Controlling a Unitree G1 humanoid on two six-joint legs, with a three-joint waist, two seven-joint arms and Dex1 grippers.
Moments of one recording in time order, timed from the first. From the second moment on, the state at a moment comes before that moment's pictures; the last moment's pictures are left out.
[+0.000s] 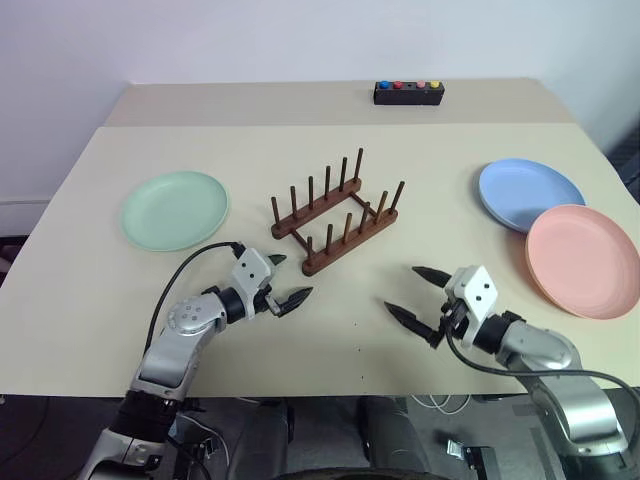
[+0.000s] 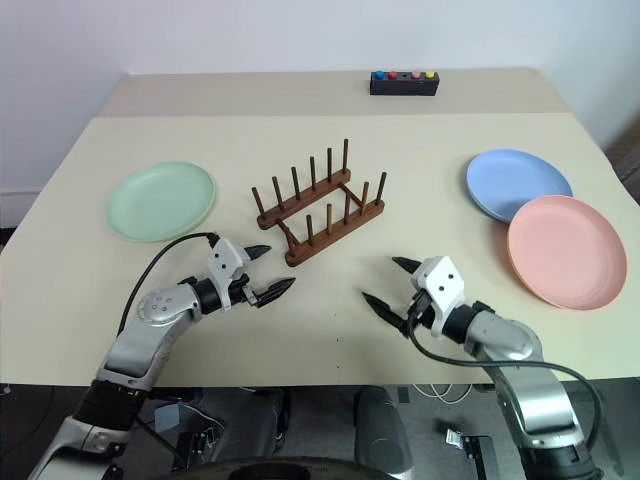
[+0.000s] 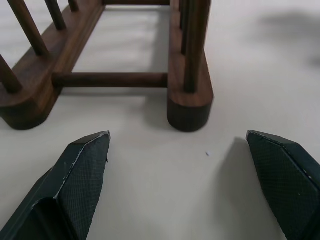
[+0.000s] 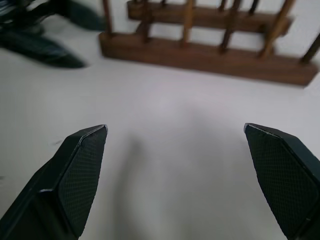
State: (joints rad) left arm -0.19 0.40 -0.15 -0.03 -0.18 0.17 -0.69; right arm 0.17 -0.56 -0.05 -0.43 0.32 0.31 0.69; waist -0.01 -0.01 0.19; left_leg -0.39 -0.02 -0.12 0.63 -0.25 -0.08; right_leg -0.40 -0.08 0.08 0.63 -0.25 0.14
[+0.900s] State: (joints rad) left arm -0.44 0.31 -0.23 0.26 -0.17 0.03 -0.97; right arm 0.25 -0.58 -0.14 -0.49 0.38 0.35 0.68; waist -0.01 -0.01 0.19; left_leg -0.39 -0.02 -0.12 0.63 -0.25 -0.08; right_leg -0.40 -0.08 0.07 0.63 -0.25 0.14
